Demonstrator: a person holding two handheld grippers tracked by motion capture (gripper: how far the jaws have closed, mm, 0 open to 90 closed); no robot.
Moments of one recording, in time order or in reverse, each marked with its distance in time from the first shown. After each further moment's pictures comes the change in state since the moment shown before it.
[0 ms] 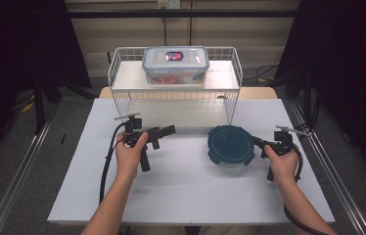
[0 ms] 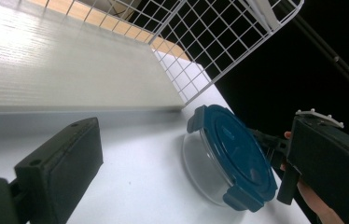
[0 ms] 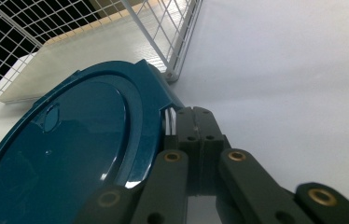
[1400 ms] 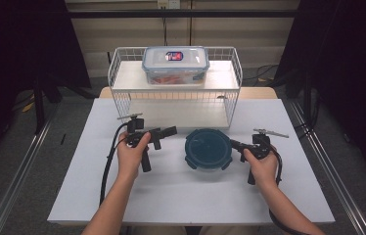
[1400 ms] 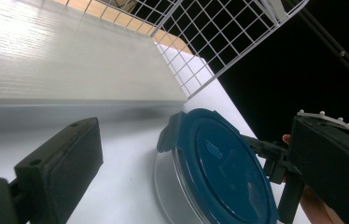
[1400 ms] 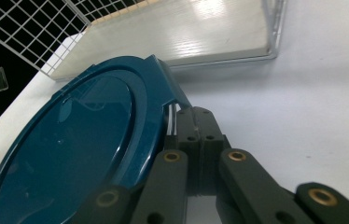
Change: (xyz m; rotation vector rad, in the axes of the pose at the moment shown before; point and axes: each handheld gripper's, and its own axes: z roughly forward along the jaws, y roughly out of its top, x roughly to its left) left arm 0.000 -0.001 0.003 0.041 0.021 0.004; right arm 0.055 -0.019 0.025 0.039 0.126 -0.033
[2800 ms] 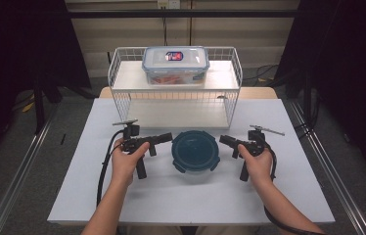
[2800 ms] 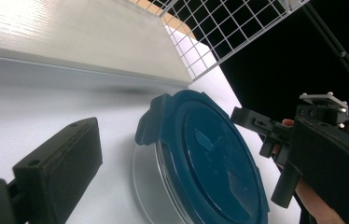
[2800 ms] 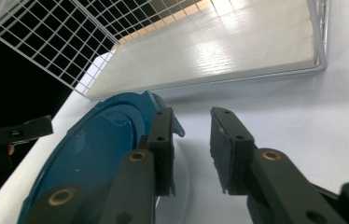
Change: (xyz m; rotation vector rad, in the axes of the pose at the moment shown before) left arm 0.009 -0.015 -0.012 0.041 -0.001 -0.073; right arm 0.014 0.008 0.006 -0.041 0.099 0.092
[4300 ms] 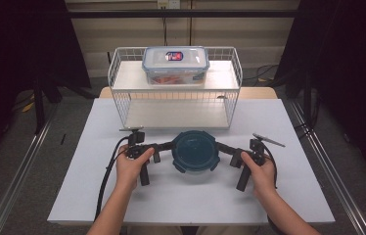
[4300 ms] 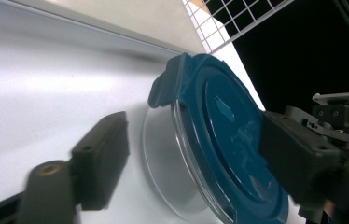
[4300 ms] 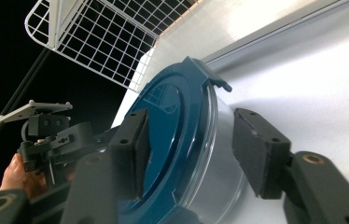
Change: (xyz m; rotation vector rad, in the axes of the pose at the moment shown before) left arm 0.007 -0.020 0.010 0.070 0.041 -0.034; right arm 0.000 -0.025 -0.007 0.031 0.179 0.232
